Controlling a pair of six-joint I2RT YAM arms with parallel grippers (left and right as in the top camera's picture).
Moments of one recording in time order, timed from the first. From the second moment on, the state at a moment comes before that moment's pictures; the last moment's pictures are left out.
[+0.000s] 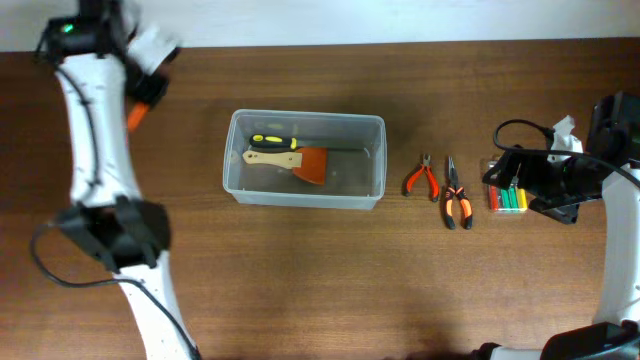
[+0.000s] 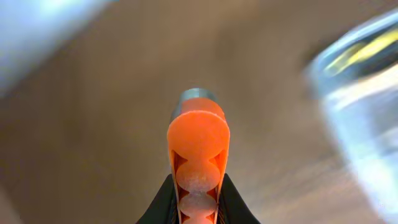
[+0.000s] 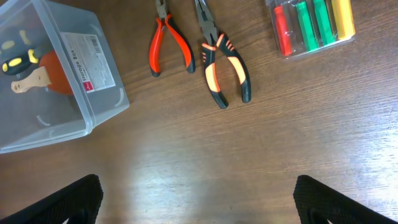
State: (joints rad) left arm 0.07 2.31 2.67 -1.52 0.01 0.65; right arm -0.36 1.52 1.48 -1.38 -0.37 0.08
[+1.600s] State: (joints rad) left arm -0.52 2.34 2.27 -1.13 0.02 0.84; right arm -0.36 1.52 1.48 -1.33 -0.38 0.08
